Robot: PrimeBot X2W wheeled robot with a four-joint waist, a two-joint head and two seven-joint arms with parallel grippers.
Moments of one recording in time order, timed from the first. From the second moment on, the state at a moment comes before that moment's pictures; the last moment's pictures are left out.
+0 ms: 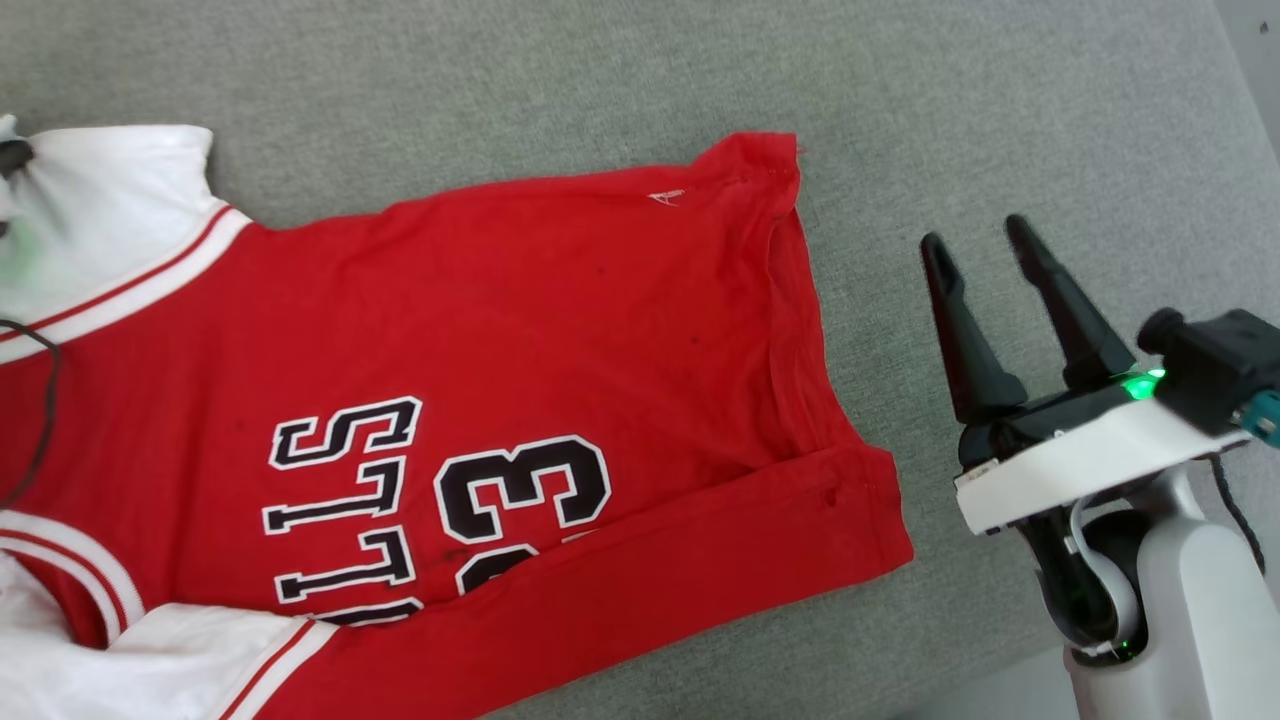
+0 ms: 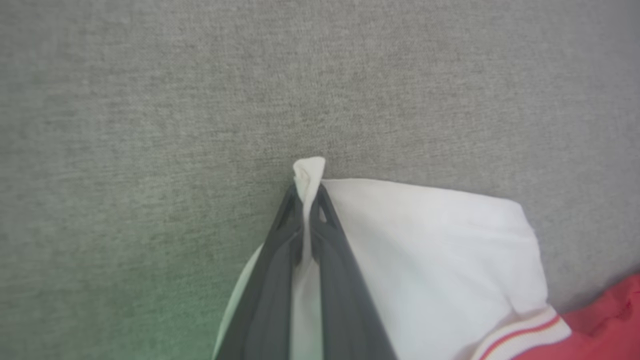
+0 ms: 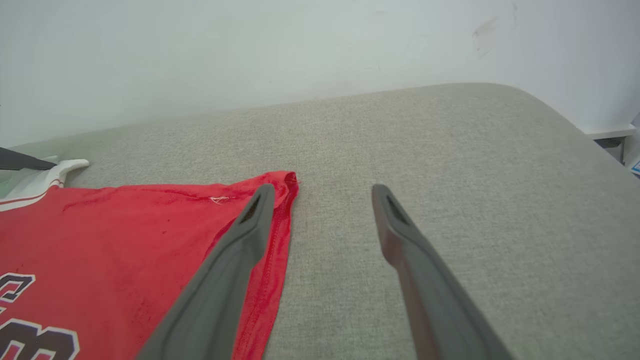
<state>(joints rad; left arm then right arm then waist) -1.00 0.74 -0.32 0.58 -0.88 0.03 0.87 -0.29 -0.07 0.11 -0.10 0.31 0.13 0.06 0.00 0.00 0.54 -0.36</state>
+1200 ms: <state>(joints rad) -1.00 0.53 -0.41 0.48 -0.86 -0.11 0.56 -0.93 -0.20 0.13 0.70 0.42 0.13 0.75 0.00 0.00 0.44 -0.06</state>
